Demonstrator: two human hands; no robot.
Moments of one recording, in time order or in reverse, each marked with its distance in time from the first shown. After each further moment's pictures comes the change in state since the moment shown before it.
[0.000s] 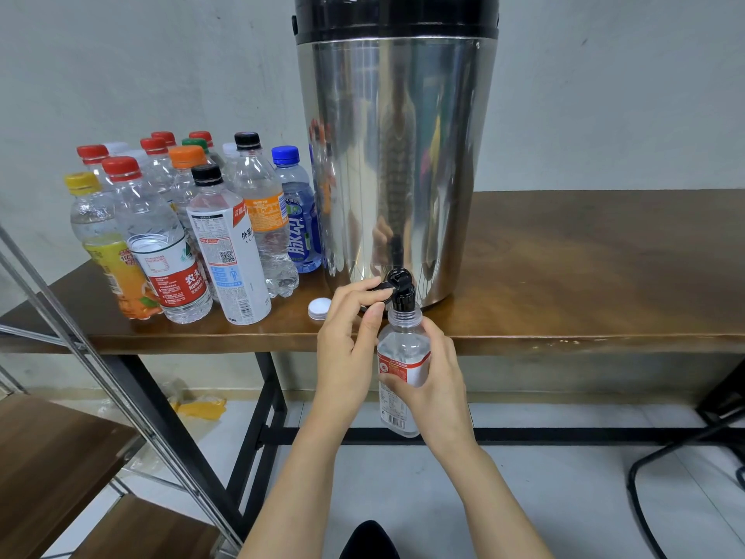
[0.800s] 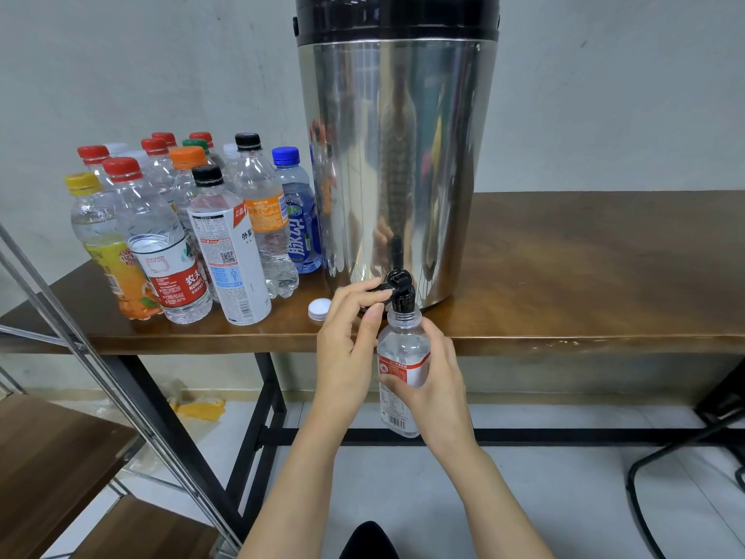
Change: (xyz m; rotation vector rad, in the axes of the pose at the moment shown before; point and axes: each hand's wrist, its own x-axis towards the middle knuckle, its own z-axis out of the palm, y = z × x) left_hand -0.001 0.000 -0.001 0.004 0.000 -0.026; right_hand 0.000 0.001 0.001 0.000 -0.004 -0.002
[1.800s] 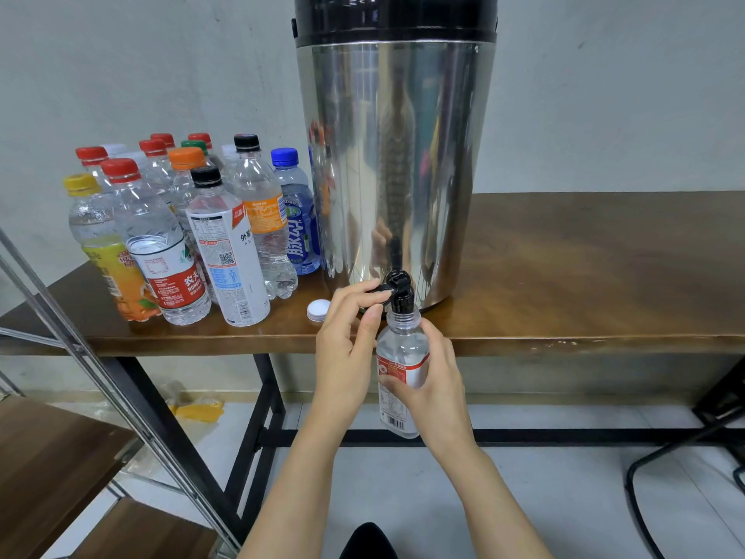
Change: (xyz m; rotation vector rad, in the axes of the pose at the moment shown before) left_hand 0.000 -0.002 0.000 -0.006 0.001 0.010; right_hand -0.001 0.002 -0.002 0.058 -0.004 -0.030
